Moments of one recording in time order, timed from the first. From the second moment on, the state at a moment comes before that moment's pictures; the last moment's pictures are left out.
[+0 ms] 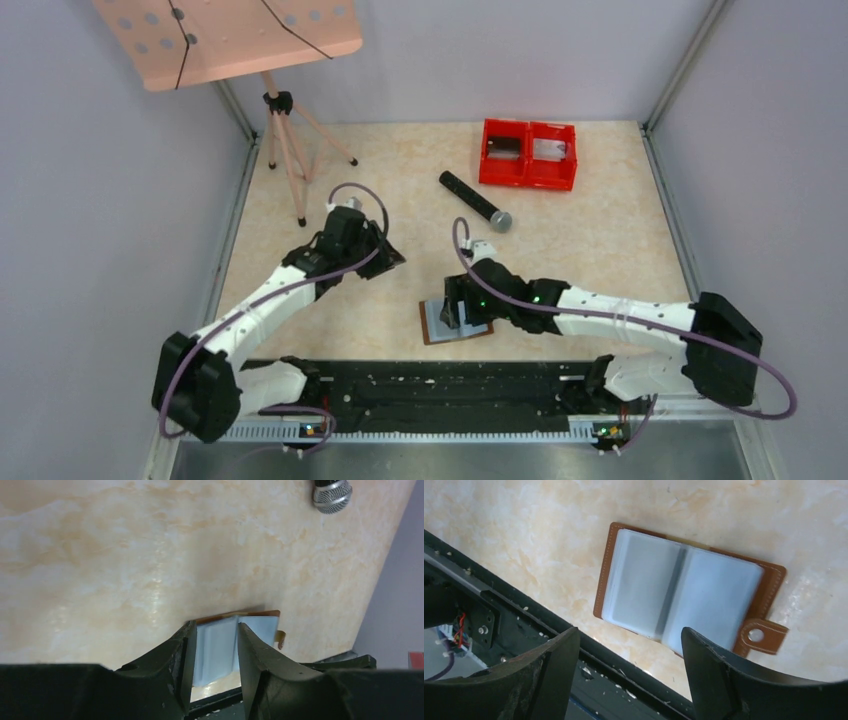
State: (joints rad) left arm -0.51 1.21 0.81 -0.36 0.12 -0.92; right arm 1.06 1.21 0.71 -0.28 0.13 0.74
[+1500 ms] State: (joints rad) left arm -0.46 1.09 0.55 -0.26 0.30 -0.91; right arm 1.15 1.61 0.90 -0.32 0.33 0.76
